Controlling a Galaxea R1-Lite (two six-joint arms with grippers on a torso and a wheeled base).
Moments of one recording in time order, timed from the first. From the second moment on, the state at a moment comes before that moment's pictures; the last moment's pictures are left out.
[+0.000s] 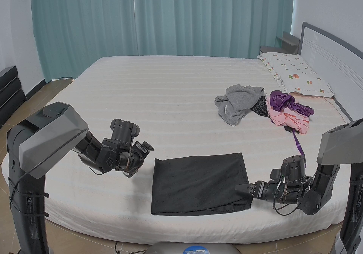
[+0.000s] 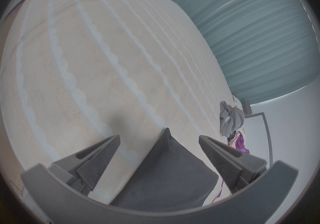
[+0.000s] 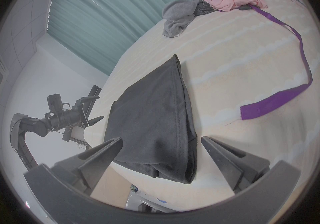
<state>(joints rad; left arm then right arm) -0.34 2.32 -1.17 -0.37 0.01 -1.16 0.31 2.25 -0.38 -1.19 0.29 0.61</state>
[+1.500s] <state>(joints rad) -0.35 2.31 -1.14 -0.36 -0.08 -1.12 0.29 2.25 -0.29 -1.20 0.28 0.53</state>
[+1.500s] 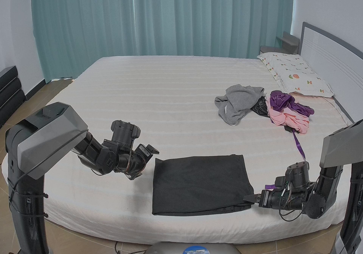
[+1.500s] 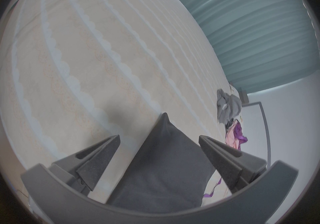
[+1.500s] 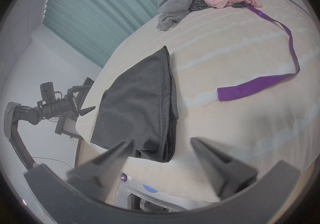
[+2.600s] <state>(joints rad) -0.44 2.39 -0.89 -0.75 -0.12 -0.64 0.28 2.26 -0.30 -1.22 0.28 0.54</state>
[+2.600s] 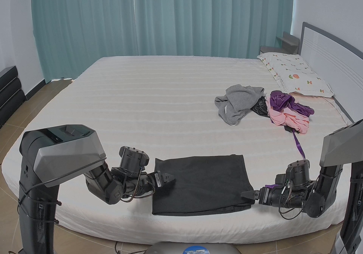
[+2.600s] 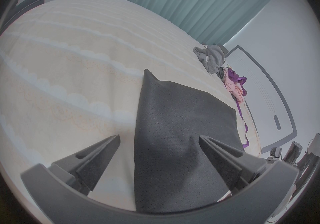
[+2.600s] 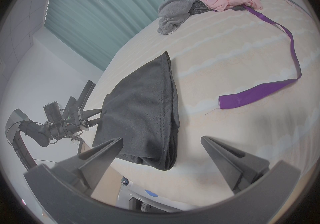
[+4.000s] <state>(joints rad) -0.44 2.39 -0.89 -0.74 -0.12 -0.71 0.26 2.26 -0.30 -1.22 0.28 0.54</state>
